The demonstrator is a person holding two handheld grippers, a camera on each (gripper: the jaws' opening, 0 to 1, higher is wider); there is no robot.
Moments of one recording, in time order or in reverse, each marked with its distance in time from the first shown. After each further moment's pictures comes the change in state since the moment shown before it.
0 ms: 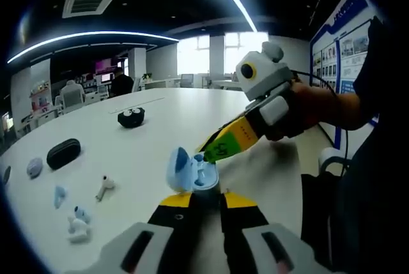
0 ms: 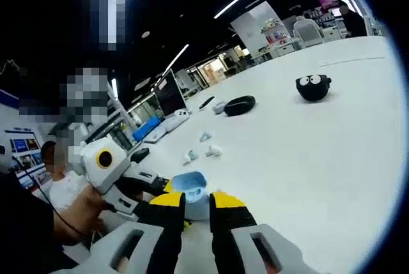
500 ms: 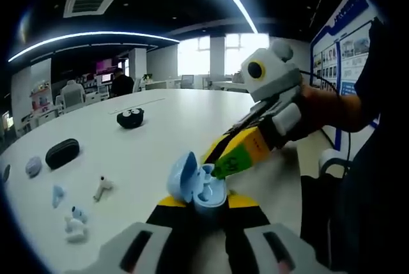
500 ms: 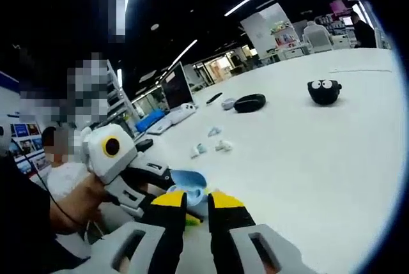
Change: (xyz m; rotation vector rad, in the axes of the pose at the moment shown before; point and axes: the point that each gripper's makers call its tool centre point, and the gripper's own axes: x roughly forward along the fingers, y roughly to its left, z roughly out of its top) left arm 0.001 -0.002 0.001 -0.002 -0.008 0.002; right arm 0.002 0.013 -0.011 -0.088 0.026 0.008
